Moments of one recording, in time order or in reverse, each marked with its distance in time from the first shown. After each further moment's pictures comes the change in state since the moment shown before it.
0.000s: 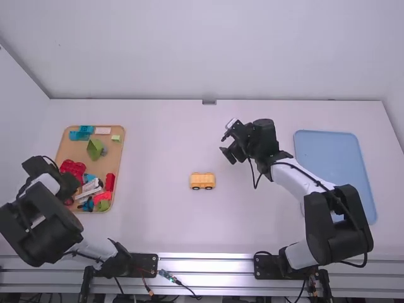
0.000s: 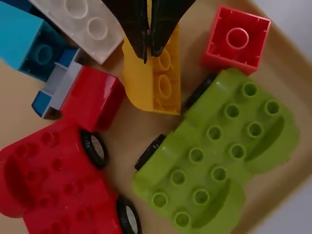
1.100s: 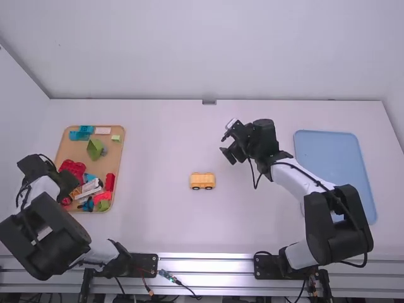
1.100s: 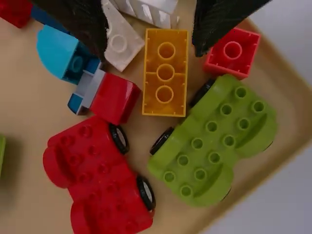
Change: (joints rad) left arm -0.002 -0.113 -0.013 -0.023 0.025 -0.015; right arm 0.000 0.000 0.000 -0.005 0.000 -0.001
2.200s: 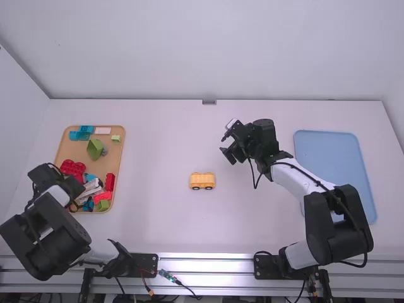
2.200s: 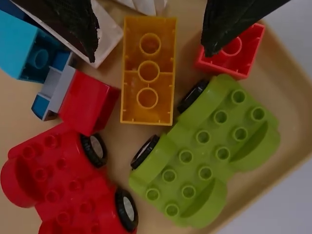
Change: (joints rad) left arm 0.002 0.000 -0.175 0.252 -0.046 0.012; right arm 0.000 0.000 0.000 -0.001 0.001 0.003
